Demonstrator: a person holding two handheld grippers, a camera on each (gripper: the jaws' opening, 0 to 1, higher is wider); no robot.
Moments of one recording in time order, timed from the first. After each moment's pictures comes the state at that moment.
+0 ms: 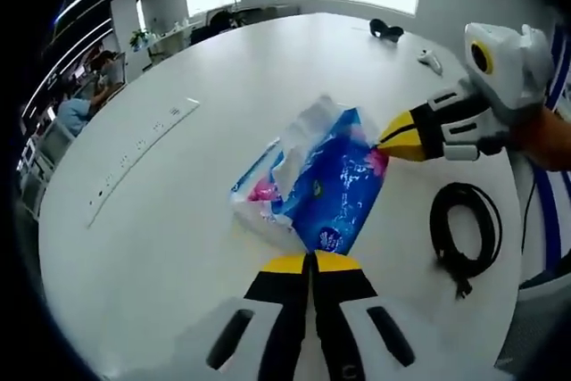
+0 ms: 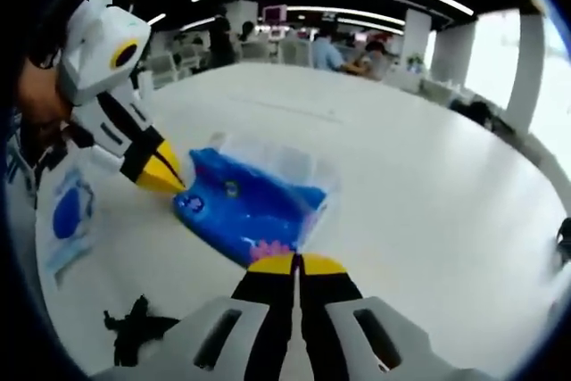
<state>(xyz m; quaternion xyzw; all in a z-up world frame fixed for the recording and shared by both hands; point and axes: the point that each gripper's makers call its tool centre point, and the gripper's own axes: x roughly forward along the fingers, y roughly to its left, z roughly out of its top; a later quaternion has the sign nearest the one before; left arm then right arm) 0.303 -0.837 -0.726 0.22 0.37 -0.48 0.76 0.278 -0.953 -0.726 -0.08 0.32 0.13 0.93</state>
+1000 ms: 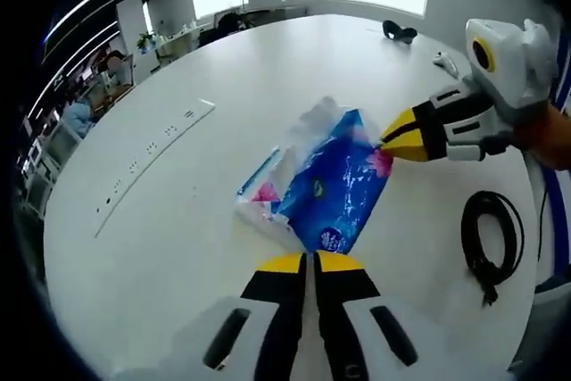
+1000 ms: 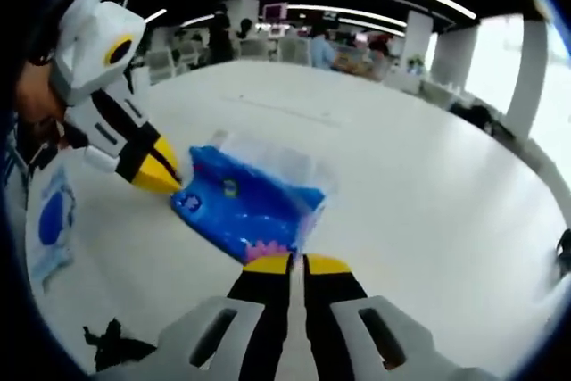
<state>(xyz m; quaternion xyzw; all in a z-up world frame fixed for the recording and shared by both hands) 0.335 -0.841 -0.730 0.22 0.36 -0.46 0.78 0.306 -0.957 -0.732 -0.08 0.32 0.14 0.93</state>
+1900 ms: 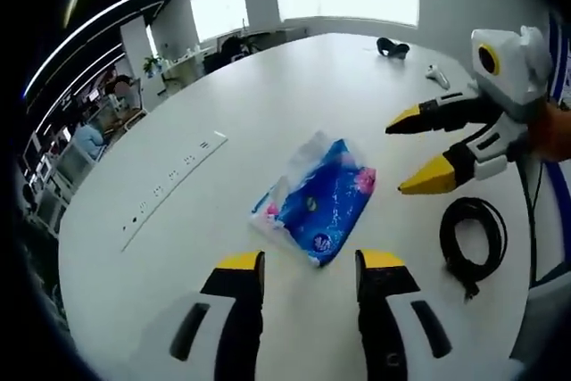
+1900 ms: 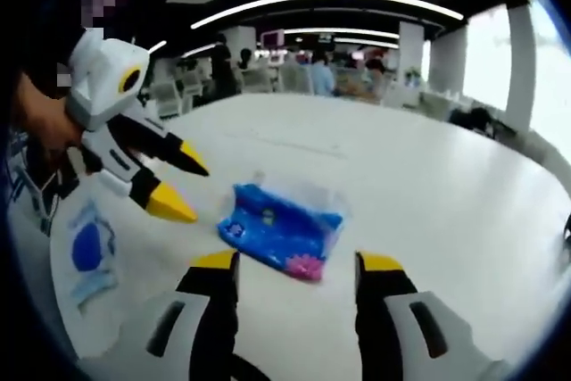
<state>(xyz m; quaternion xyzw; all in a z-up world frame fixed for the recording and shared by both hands) 0.317 -0.828 -0.679 0.23 0.31 -0.47 0.80 0.278 -0.934 -0.679 -0.05 0.27 0.15 0.95</state>
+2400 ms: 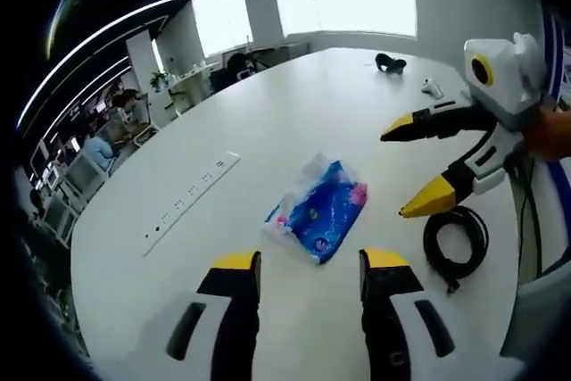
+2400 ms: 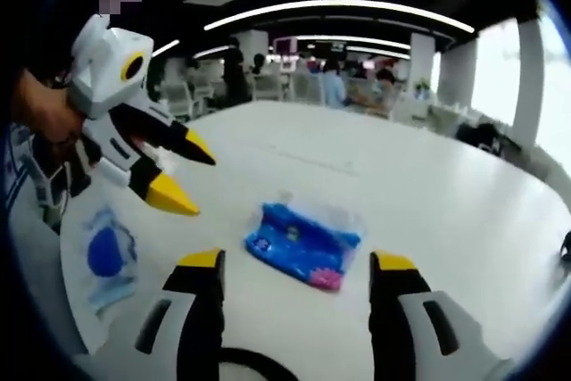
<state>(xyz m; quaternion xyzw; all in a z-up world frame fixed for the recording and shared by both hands) 0.302 -0.807 -0.639 0.23 0.27 -0.47 0.81 0.265 -0.911 -0.649 -0.06 0.25 0.17 0.95</state>
